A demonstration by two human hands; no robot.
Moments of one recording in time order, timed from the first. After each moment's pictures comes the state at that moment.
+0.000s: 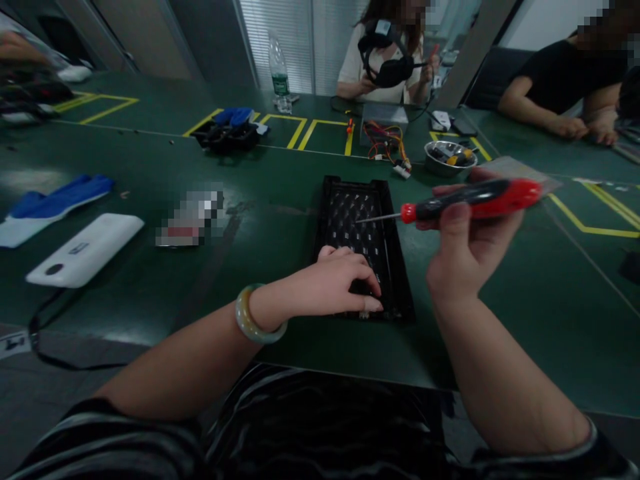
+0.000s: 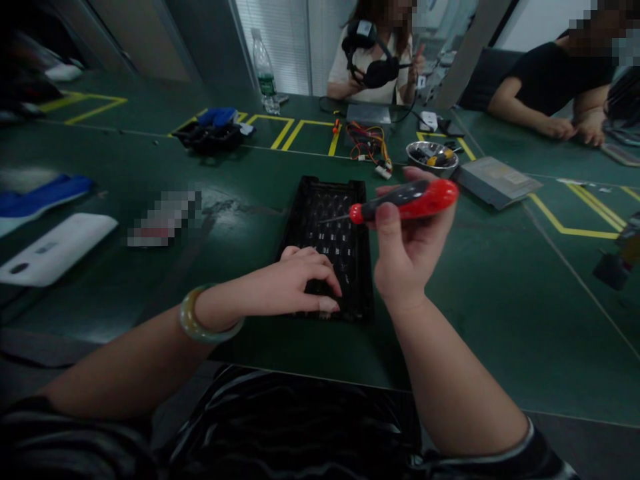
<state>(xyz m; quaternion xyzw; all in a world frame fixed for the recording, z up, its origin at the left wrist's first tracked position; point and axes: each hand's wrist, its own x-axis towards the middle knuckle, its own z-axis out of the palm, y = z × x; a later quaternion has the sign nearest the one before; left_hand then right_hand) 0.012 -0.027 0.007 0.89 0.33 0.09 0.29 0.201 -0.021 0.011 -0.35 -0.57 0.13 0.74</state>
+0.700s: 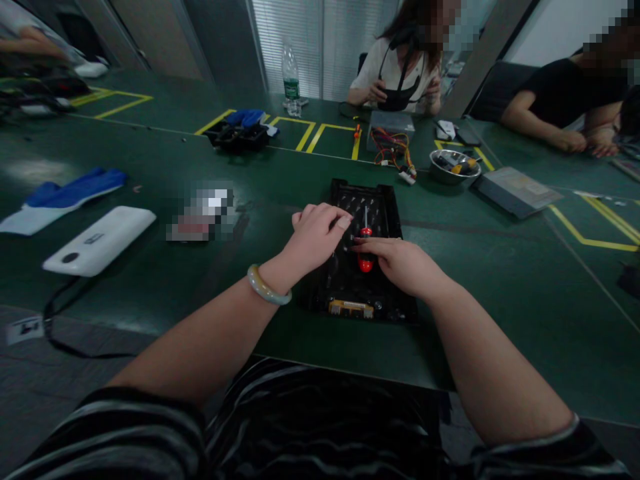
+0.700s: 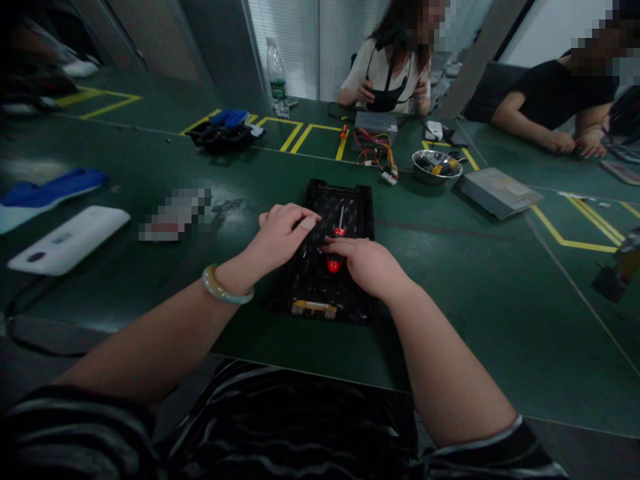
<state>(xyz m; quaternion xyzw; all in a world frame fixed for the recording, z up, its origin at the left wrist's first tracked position) -0.008 0.018 -0.010 0.78 0.55 0.28 0.14 0.211 -0.005 -0.007 -0.44 -0.88 0.15 0.11</state>
